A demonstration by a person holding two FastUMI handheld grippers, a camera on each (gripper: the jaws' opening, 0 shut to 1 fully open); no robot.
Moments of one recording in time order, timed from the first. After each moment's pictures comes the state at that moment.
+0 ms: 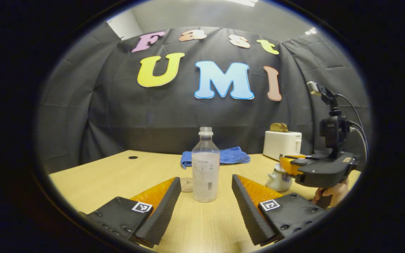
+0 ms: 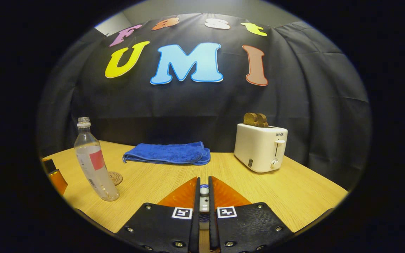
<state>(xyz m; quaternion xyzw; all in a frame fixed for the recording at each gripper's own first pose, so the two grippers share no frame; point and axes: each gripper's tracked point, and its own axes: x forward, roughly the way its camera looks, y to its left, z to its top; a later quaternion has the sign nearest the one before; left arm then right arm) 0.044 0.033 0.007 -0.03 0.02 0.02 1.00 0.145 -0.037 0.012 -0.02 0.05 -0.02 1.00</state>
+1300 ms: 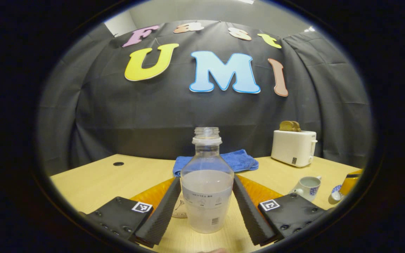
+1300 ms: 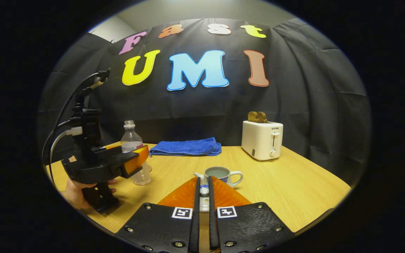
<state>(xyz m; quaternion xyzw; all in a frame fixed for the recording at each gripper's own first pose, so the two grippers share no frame) 0.168 0.038 0.002 -0.01 0.03 0.00 1.00 0.042 -0.010 0.005 0.00 0.06 0.04 1.00</state>
